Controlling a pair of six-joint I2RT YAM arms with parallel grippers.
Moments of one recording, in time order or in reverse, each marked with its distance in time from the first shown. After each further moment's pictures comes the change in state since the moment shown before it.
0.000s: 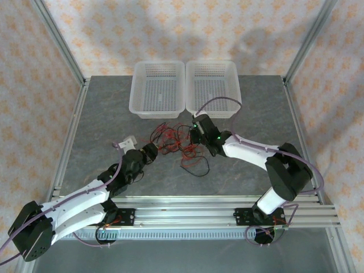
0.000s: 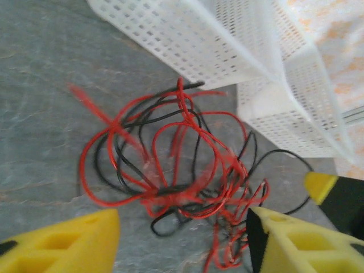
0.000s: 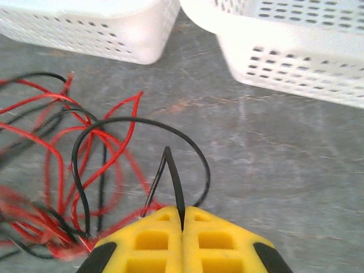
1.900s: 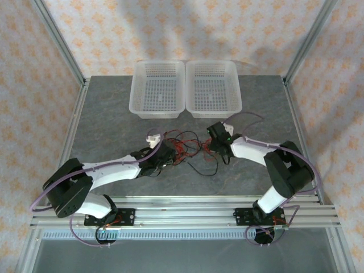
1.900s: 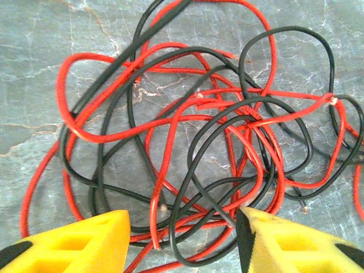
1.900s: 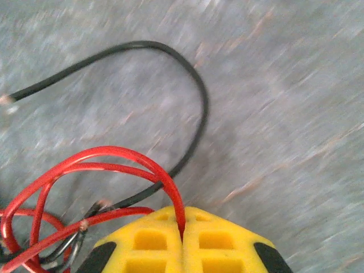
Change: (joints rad) left arm -0.121 0.532 0.372 -0.282 0.063 0.075; right arm -0.169 0.006 -0.147 -0.179 0.059 0.378
